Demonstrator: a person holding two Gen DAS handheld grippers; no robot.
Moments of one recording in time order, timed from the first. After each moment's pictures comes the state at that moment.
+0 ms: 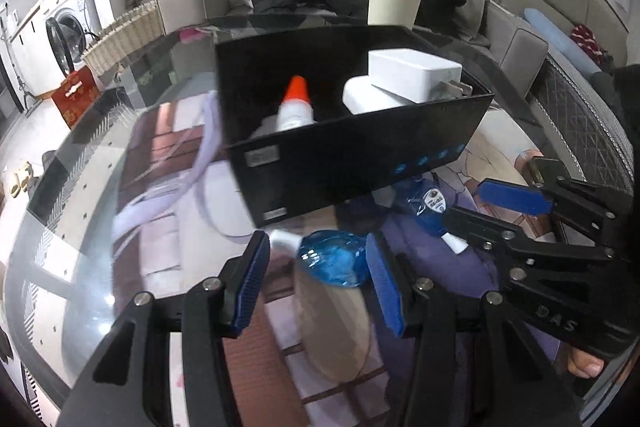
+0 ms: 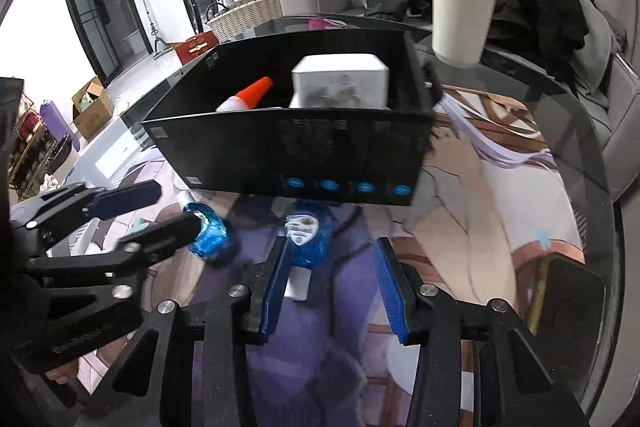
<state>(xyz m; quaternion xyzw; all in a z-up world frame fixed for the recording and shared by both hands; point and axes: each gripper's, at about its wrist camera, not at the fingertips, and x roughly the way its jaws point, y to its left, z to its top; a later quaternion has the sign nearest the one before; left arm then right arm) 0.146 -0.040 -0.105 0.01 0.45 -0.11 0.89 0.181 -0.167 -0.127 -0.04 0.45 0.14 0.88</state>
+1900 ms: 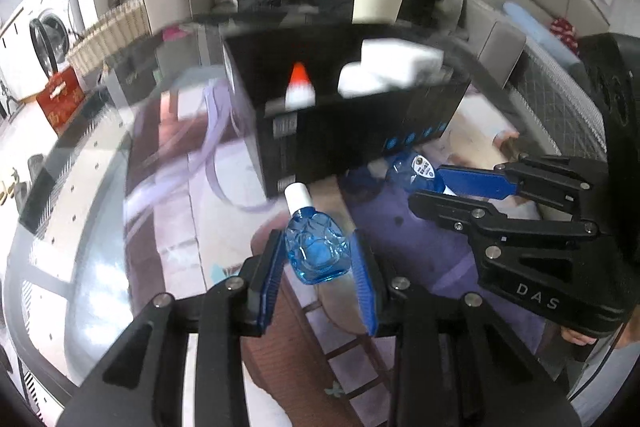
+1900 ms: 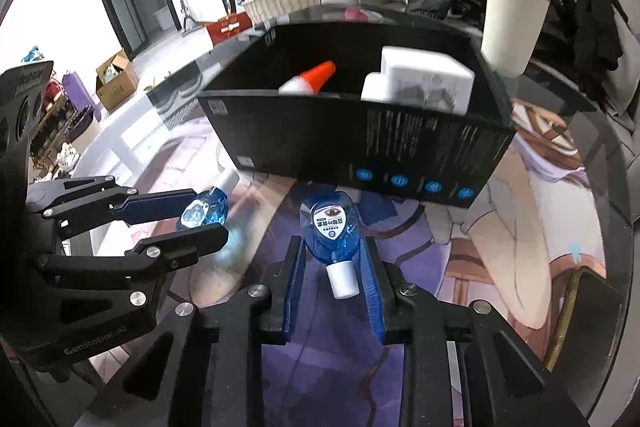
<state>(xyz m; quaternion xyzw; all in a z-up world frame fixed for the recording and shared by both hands) 0.119 -0.018 -0.091 0.01 0.44 -0.15 0.89 0.173 -0.137 -0.118 -0.07 0.44 0.20 0.87</state>
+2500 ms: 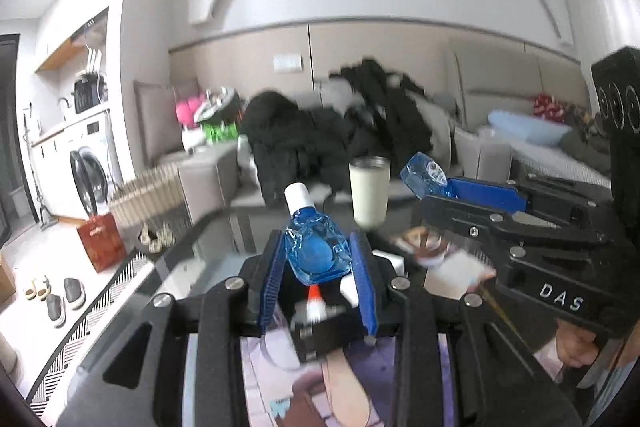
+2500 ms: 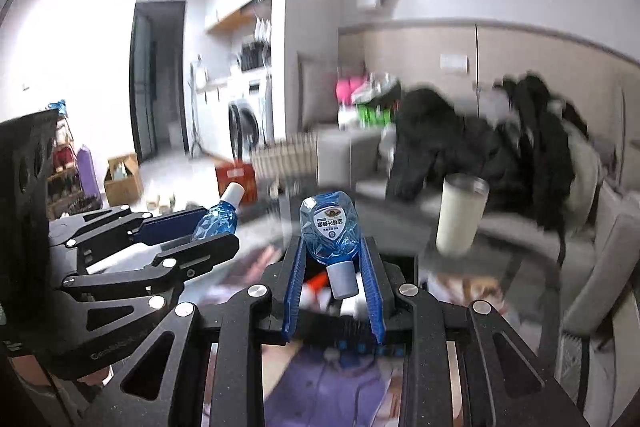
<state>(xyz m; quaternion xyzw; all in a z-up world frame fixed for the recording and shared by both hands) 0.059 -0.010 0.027 0.05 0.14 -0.12 0.98 0.096 -0.152 0.024 -0.07 0.14 0.21 0.97</state>
